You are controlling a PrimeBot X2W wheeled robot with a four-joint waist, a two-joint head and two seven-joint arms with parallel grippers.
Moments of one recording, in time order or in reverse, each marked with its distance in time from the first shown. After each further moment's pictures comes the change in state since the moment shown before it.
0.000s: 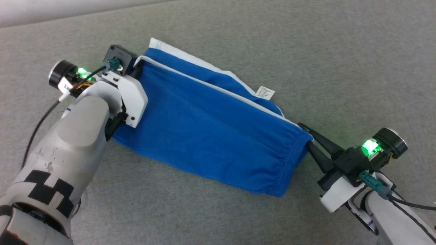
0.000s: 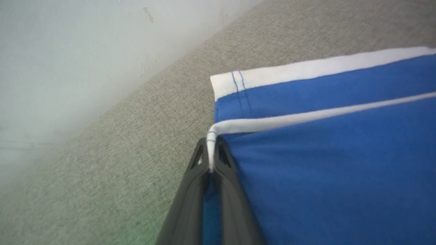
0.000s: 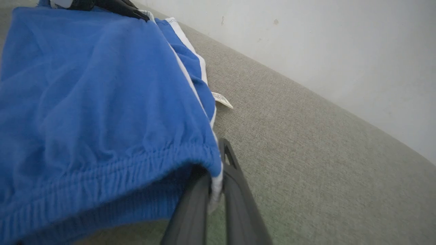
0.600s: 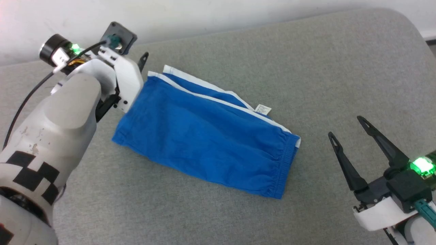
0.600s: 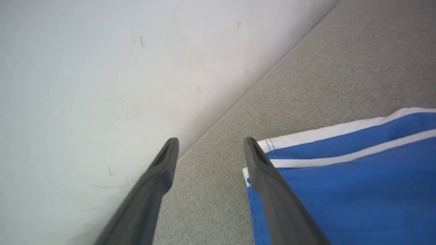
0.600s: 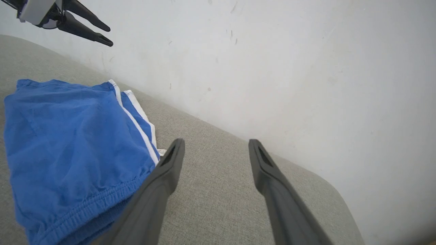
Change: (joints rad) left arm -0.121 0.054 -0.162 -0.032 -0.076 -0.019 0.090; right arm 0.259 0.023 -0.292 -0.288 -0.072 0.000 0.000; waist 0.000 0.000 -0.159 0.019
